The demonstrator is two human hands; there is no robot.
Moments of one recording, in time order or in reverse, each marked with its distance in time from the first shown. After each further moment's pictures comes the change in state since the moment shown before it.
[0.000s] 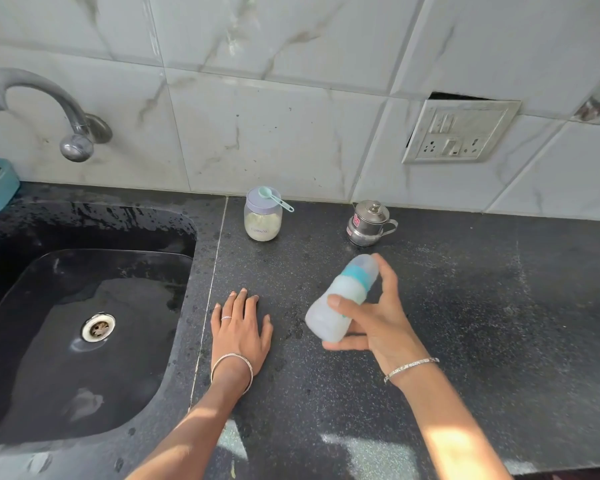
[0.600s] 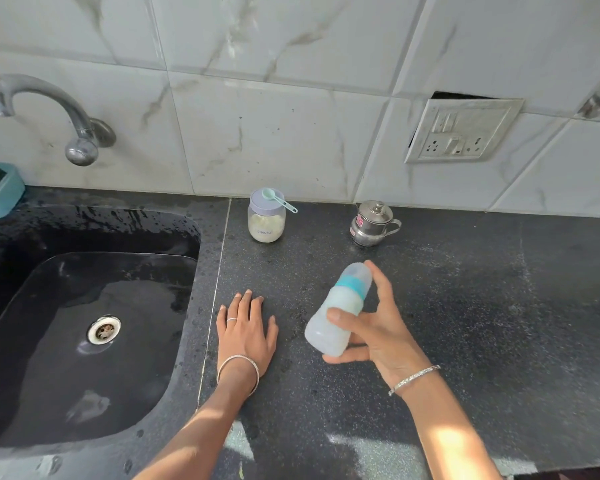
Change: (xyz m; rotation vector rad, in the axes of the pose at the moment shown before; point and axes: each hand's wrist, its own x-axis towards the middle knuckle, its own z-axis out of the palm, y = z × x) left_hand 0.000 -0.001 0.001 -0.008 0.009 0.009; right_hand -0.005 0.013 0.005 0.035 -0.049 0.001
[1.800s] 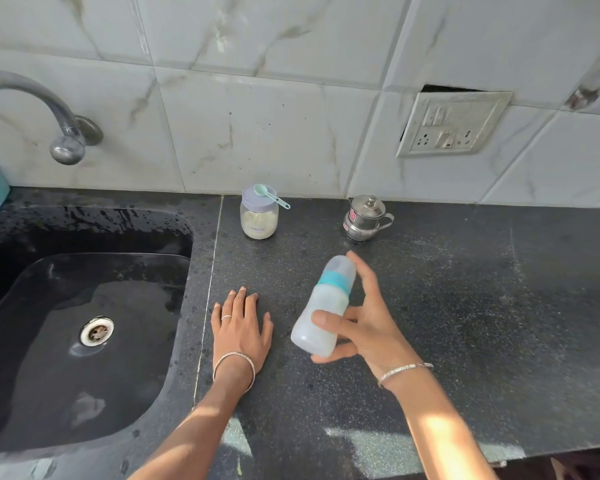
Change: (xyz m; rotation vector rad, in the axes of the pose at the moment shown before) left_hand 0.000 -0.001 0.001 -0.025 -0.011 -0.005; right_hand -0.006 0.000 0.011 -0.005 -0.055 -0.036
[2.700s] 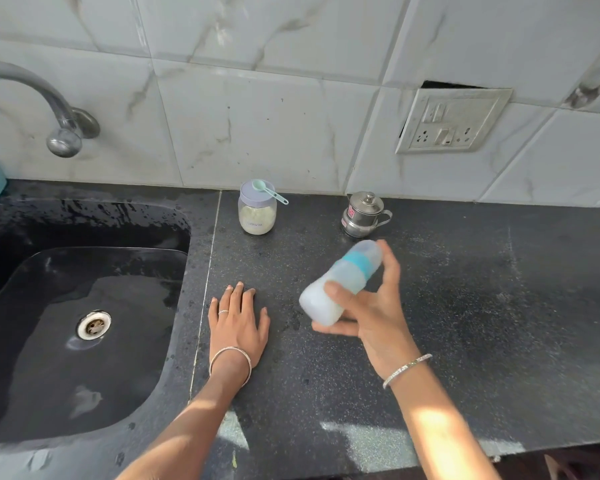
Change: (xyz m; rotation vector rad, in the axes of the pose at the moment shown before) left_hand -0.001 0.001 -0.001 0.003 0.017 0.007; right_hand 0.003 -0.006 -0.004 0.104 0.120 -0.116
